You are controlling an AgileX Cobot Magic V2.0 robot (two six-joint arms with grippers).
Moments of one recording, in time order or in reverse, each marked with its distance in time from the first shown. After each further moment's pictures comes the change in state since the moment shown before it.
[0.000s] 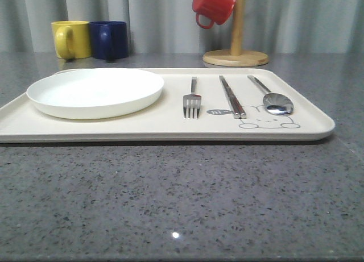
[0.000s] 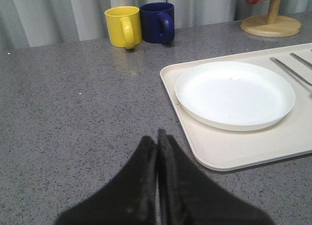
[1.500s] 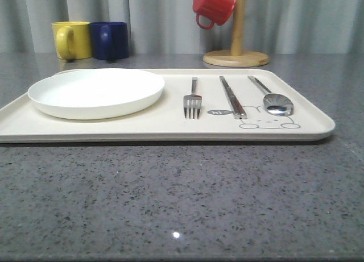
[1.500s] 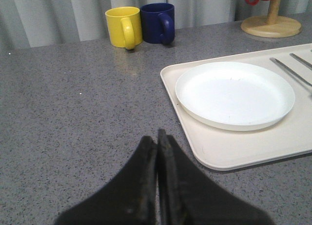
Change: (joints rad) left arm 0.000 0.000 0.000 0.000 0.000 0.000; right arm -0.021 -1.245 1.208 -0.085 -1.128 -0.069
